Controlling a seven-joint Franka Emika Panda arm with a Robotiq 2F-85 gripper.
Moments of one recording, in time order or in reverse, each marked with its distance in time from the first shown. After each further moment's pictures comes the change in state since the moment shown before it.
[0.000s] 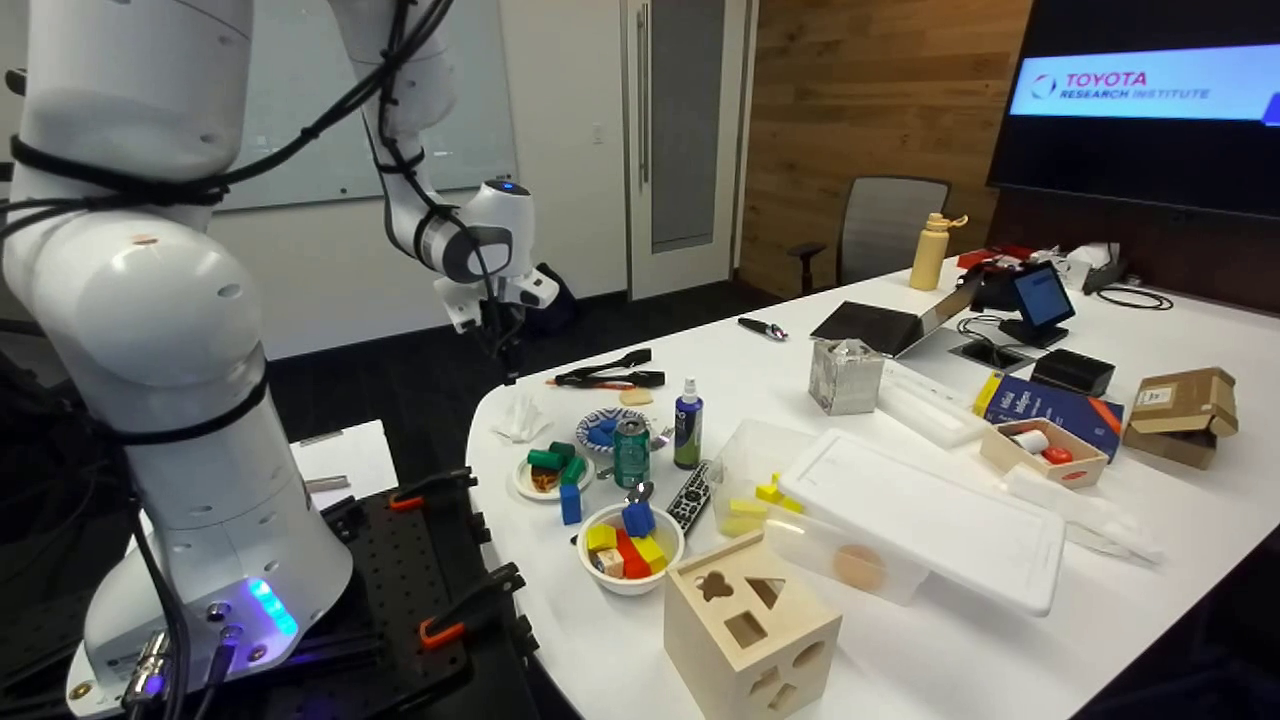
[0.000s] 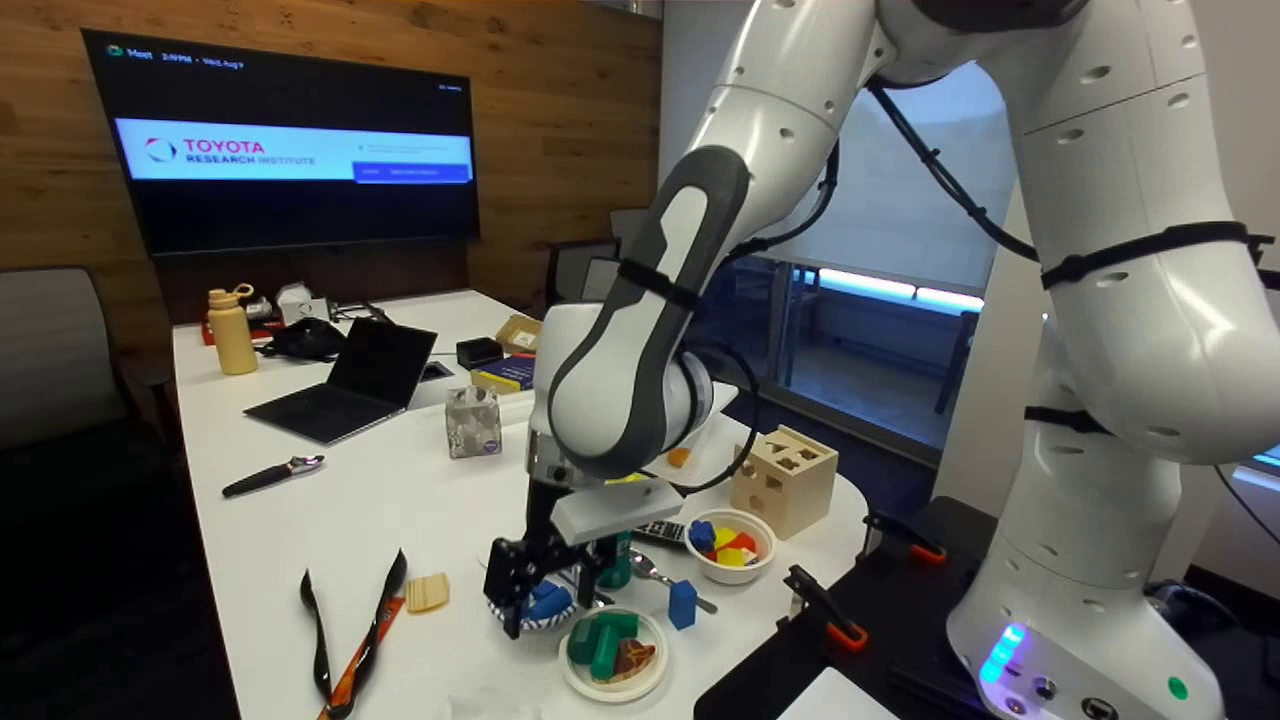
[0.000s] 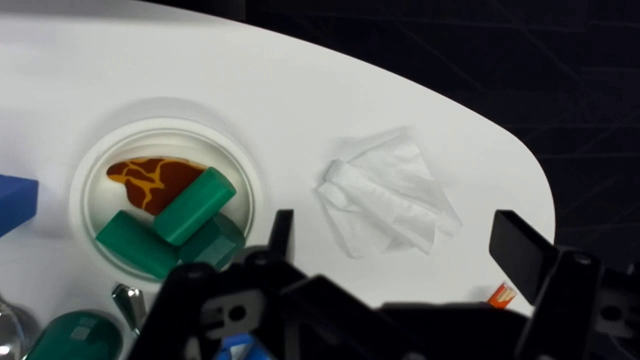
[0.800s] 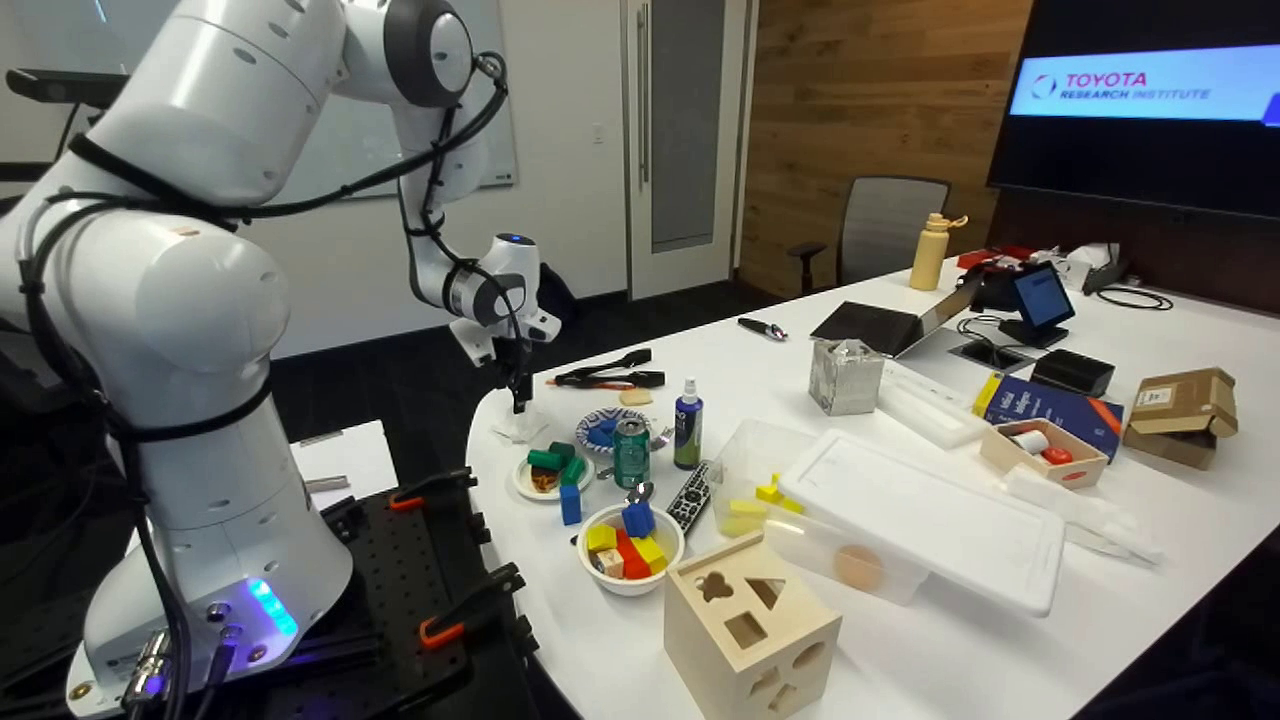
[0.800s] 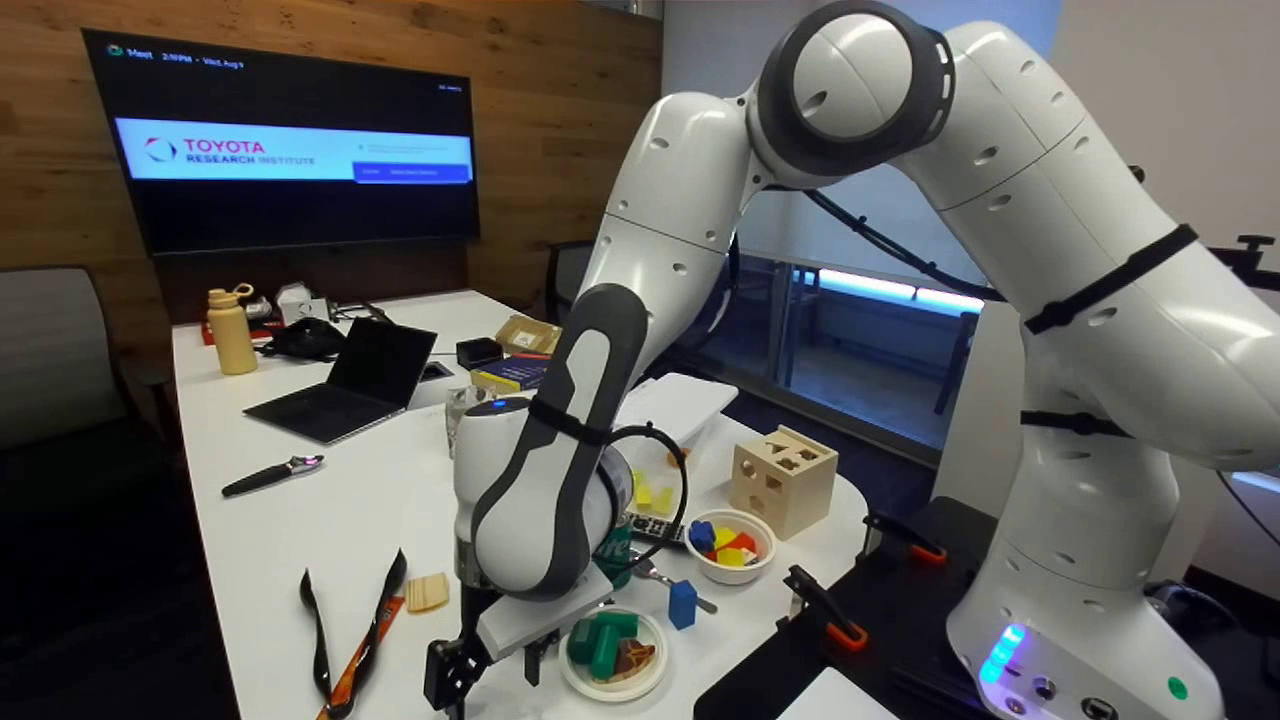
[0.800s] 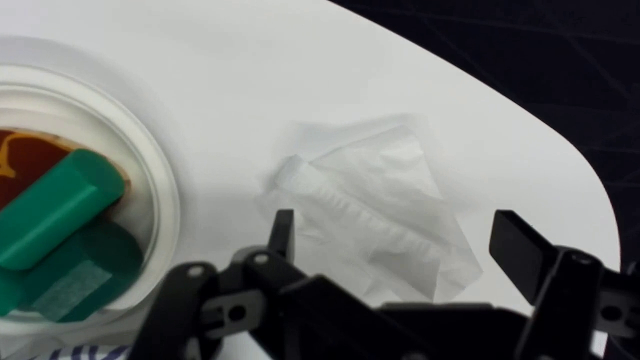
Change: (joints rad) arm 0.219 0.364 -0.163 0.339 -0.129 -0.014 0.100
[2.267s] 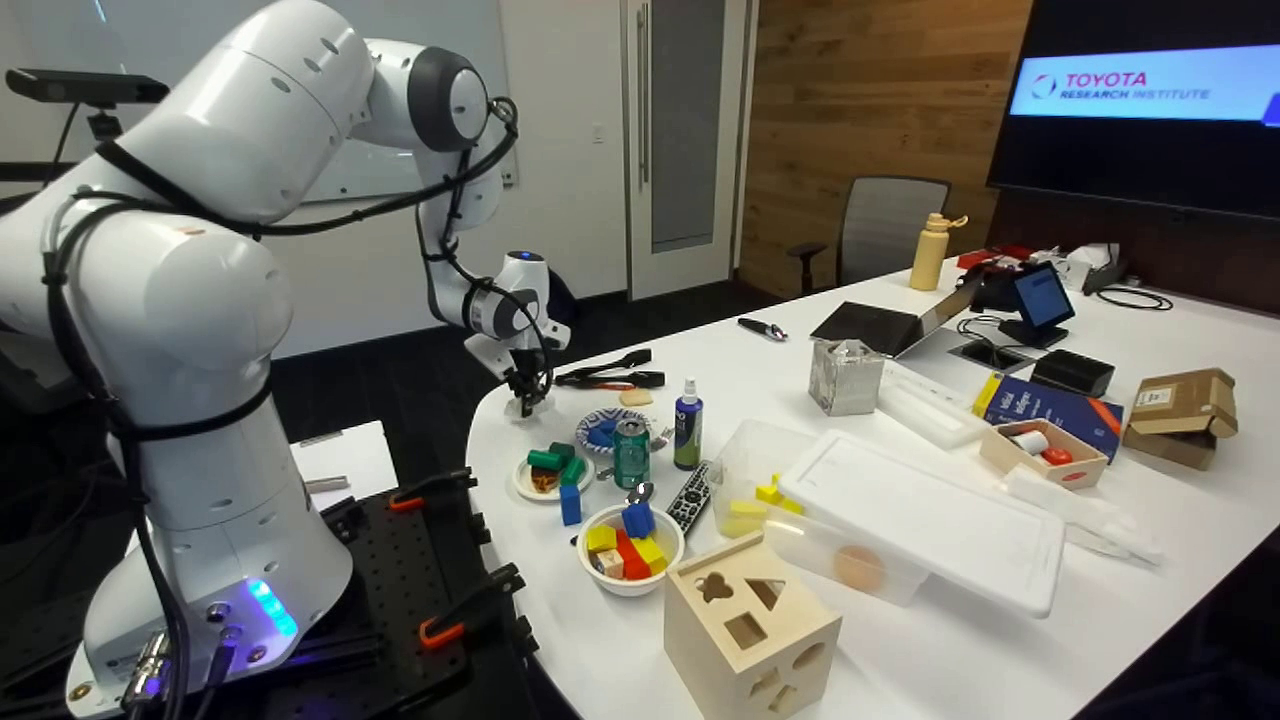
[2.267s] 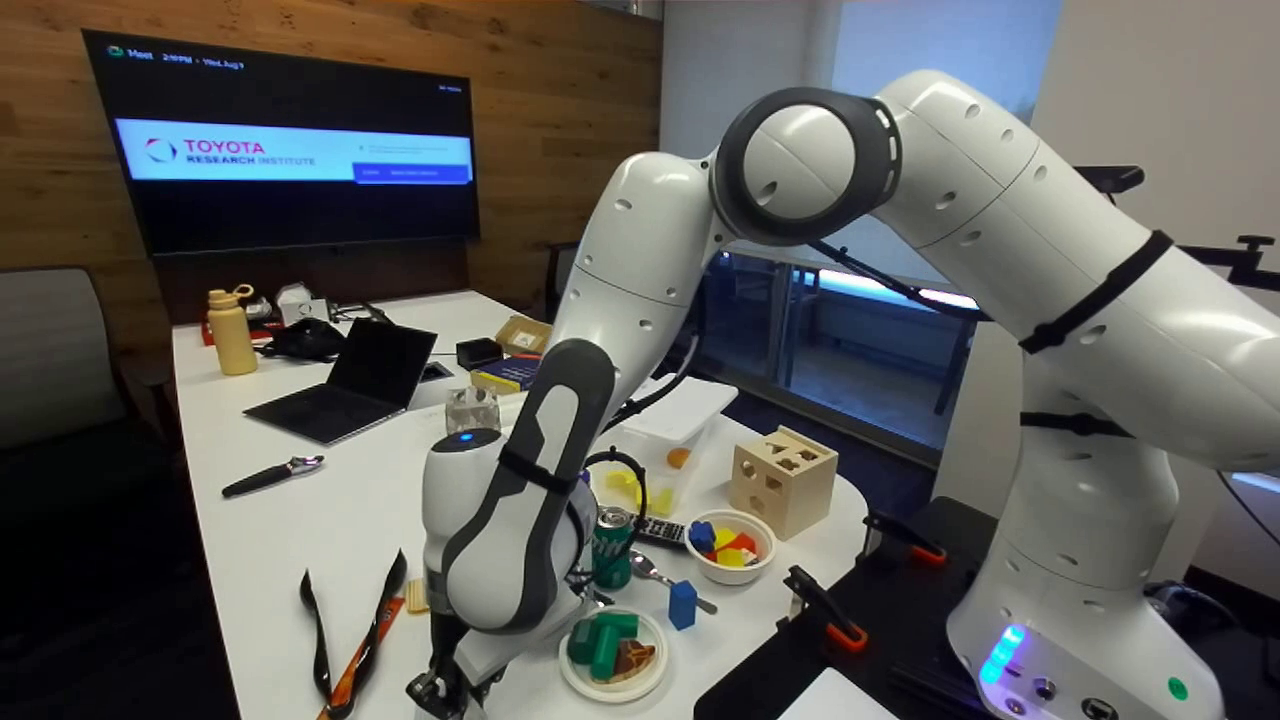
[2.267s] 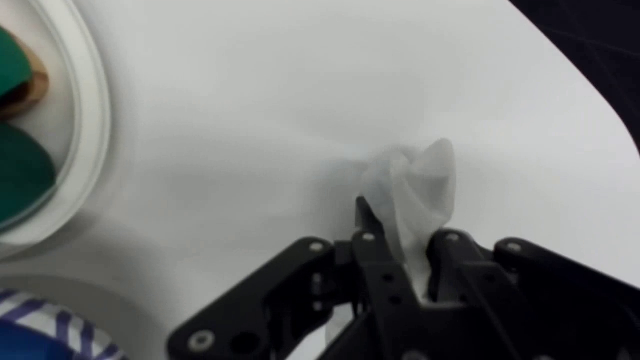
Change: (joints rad) arm 0.034 0.155 -0.041 0.193 -0.083 -0.017 -0.064
